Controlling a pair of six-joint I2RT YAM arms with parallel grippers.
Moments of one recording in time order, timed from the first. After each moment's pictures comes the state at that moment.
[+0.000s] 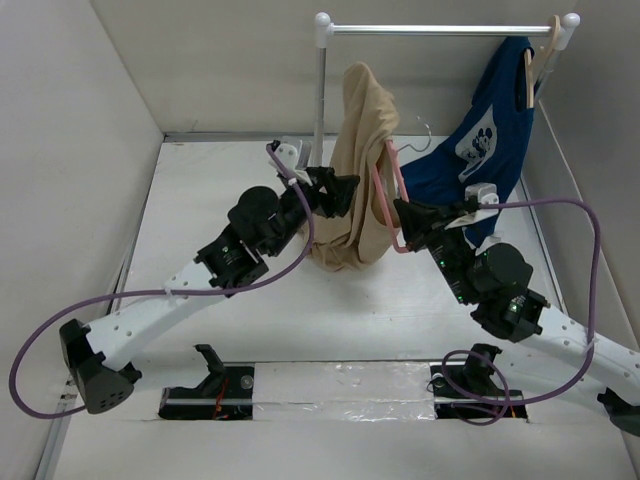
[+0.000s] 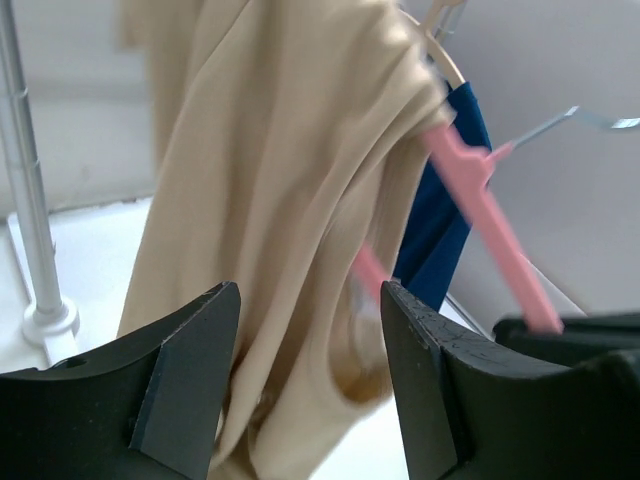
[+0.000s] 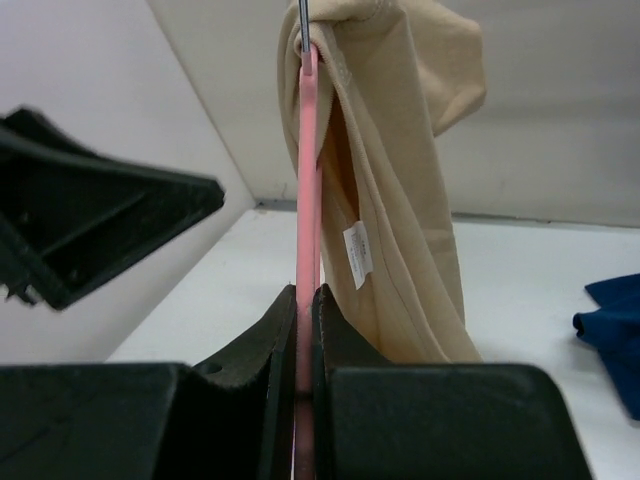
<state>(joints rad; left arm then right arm) -0.92 1.12 1.13 0.11 -0.28 -0.33 1.02 0.76 0.85 0.23 0.56 0.16</state>
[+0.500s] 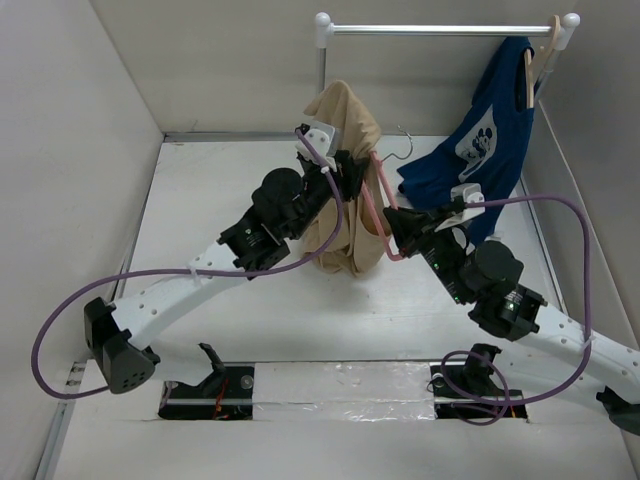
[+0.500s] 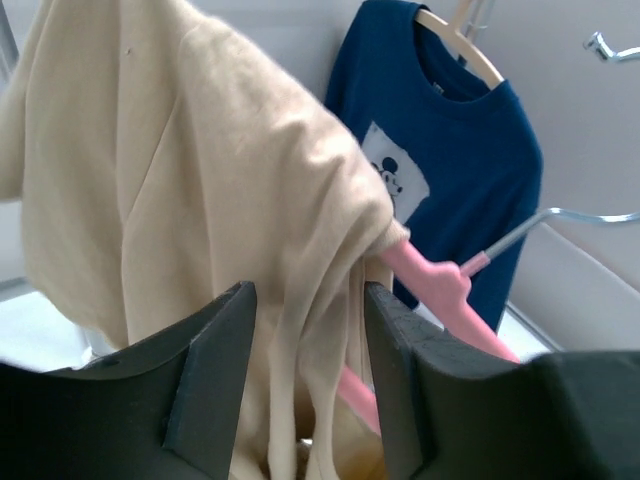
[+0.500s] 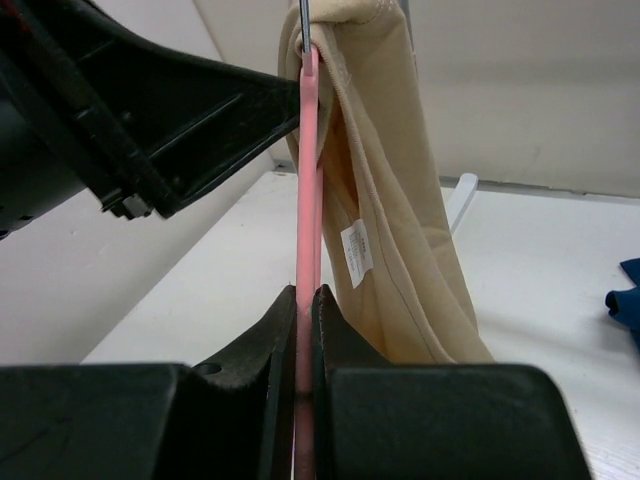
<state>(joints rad) -0.92 1.29 1.28 0.14 -0.30 -0.15 1.02 0.78 0.86 0.14 0.48 0.21</state>
